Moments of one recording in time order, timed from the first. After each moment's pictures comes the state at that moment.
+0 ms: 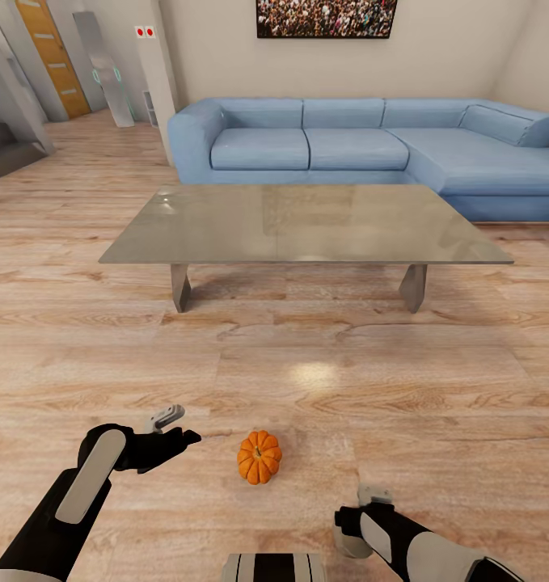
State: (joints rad) left arm -0.42 0.16 -0.07 -1.34 1.06 0.99 0.53; right arm -0.68 0.04 0.76 -0.09 -0.90 0.19 -0.14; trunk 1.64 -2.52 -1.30
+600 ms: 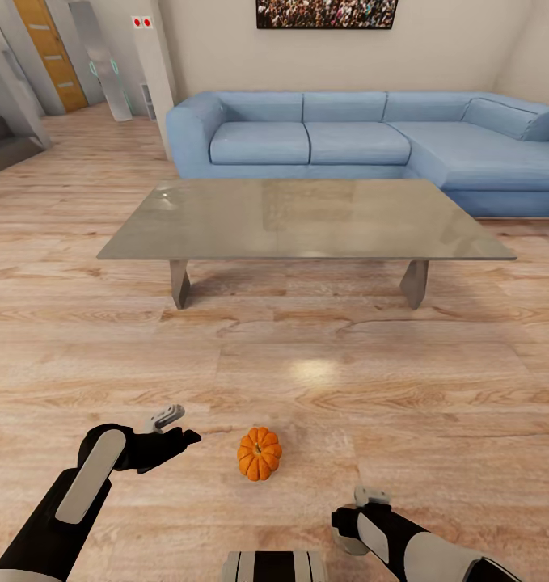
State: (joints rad) left arm -0.42 0.16 -0.07 -1.34 1.06 0.99 0.53; right arm -0.68 0.05 0.76 -0.09 -0.90 0.20 -0.14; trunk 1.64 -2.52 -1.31
